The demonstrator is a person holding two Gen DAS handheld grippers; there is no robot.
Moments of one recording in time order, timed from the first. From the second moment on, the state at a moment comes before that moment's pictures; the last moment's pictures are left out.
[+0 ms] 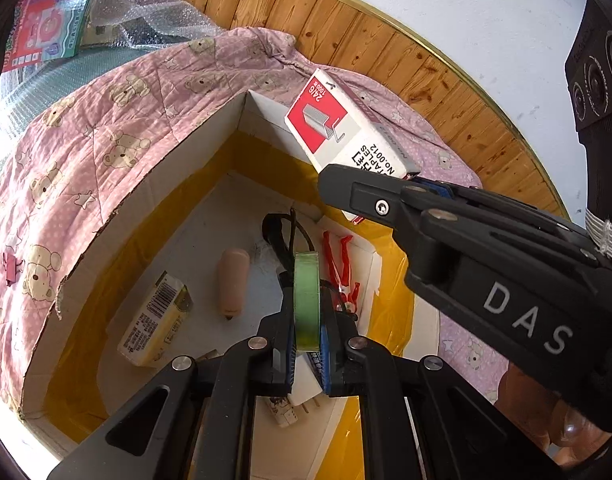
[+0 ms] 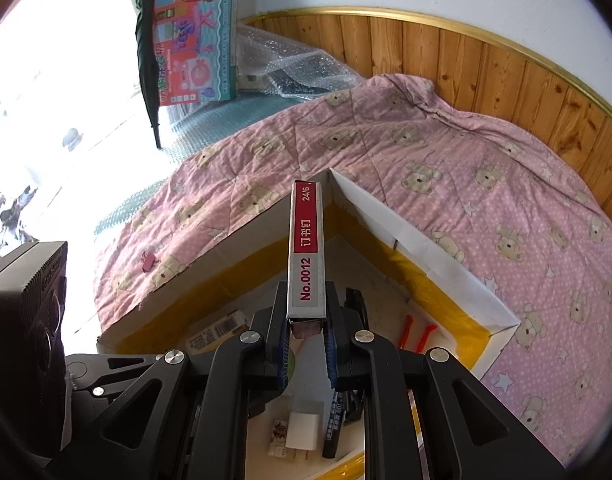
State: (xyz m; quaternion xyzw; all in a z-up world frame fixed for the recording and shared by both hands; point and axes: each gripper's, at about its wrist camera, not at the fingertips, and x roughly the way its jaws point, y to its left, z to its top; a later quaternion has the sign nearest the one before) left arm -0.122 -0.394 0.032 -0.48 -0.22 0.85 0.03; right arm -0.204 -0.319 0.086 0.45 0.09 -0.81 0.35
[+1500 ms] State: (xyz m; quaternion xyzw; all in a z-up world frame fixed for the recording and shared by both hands) left arm -0.084 -0.381 0.043 -0.50 -0.21 0.84 -0.02; right arm -0.189 -0.288 0.067 0.50 0.08 -0.78 0.36
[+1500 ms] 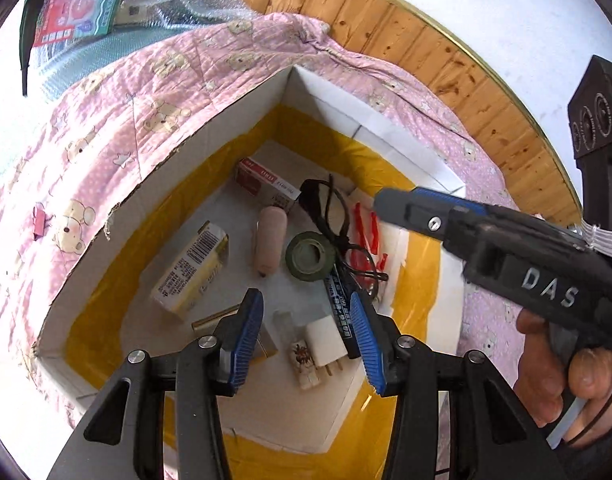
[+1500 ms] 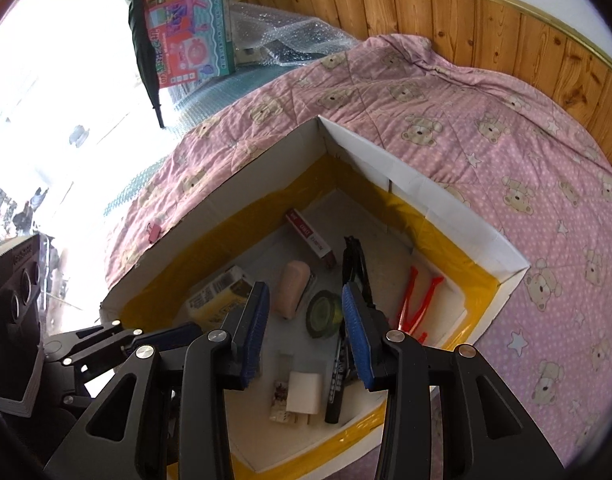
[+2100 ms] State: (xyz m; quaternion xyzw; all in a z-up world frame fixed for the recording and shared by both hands) left arm -0.046 -0.358 0.070 -0.49 -0.18 0.86 0.00; right arm -0.130 -0.263 0.092 0.51 0.14 -0.77 0.34
